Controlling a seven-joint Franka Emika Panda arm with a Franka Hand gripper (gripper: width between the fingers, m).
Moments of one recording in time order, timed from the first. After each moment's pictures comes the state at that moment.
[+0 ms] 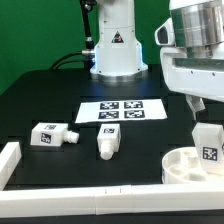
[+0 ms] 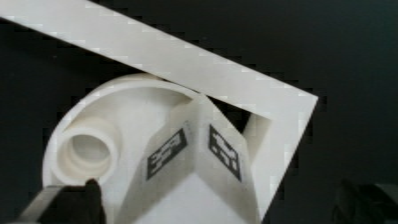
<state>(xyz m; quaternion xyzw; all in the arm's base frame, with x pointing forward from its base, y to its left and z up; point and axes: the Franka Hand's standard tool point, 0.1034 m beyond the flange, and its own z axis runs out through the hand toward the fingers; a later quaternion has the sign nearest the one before) 0.627 0.115 0.093 -0.85 0.52 -0.02 0.10</state>
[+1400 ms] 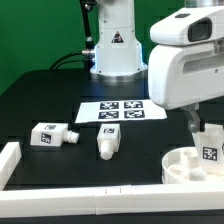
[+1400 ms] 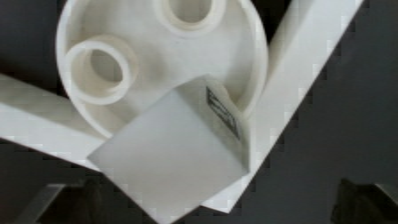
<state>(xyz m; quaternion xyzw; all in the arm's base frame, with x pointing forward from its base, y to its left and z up) 0.629 0.113 0.097 -0.96 -0.28 -0.05 0.00</state>
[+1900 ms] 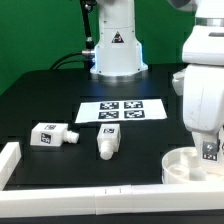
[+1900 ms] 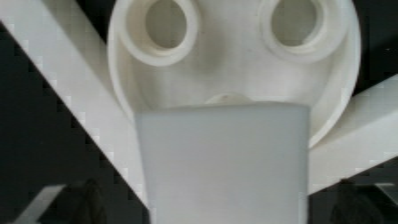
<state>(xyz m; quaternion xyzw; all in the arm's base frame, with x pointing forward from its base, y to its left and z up) 0.635 0.113 0.075 -0.88 -0.48 -0.03 -0.04</state>
